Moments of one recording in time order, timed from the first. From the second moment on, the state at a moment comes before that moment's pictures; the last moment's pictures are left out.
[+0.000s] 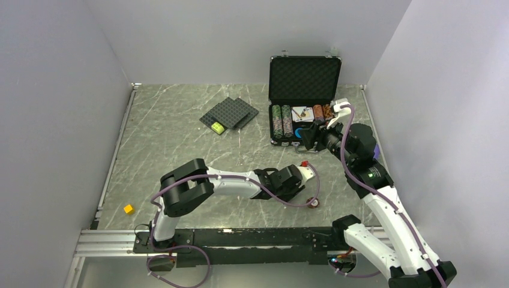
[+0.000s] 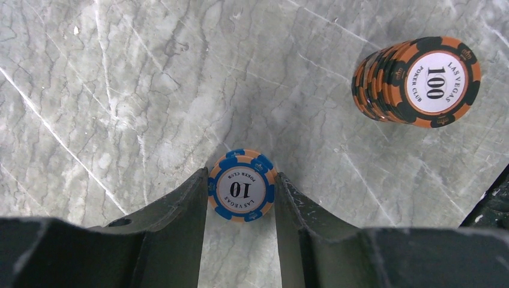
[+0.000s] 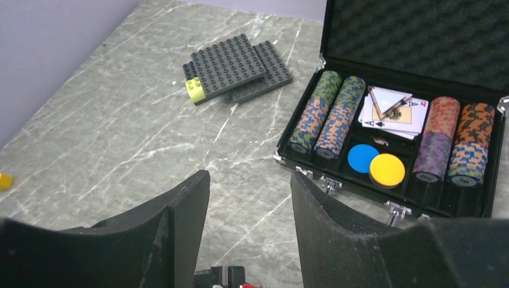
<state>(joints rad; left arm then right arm) -1.22 1.99 1.27 -0.13 -0.14 -0.15 0.34 0.79 0.86 -0.25 -0.19 0.17</state>
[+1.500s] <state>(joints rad) -1.21 1.46 0.72 0.38 -0.19 -0.06 0.29 1.20 0.57 -0.13 -0.90 0.47</state>
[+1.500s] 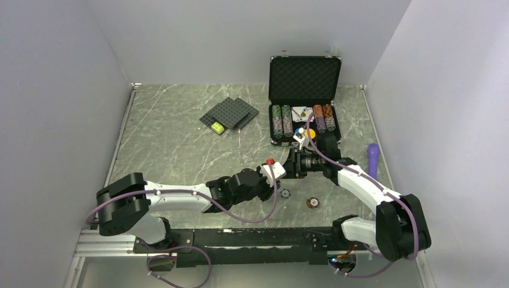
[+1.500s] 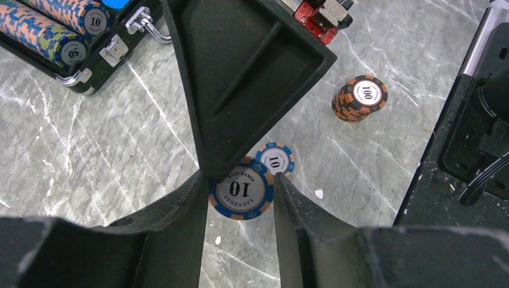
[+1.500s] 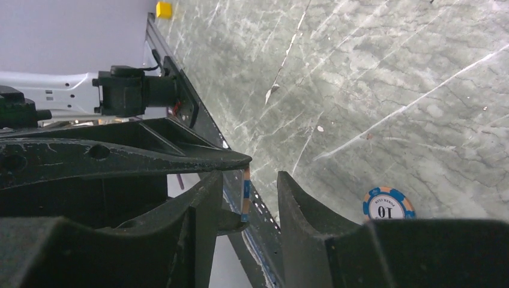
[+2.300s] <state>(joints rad) -1.16 1.38 0.72 0.30 -0.15 -0.04 0.36 1.17 0.60 -0.18 -0.81 0.37</state>
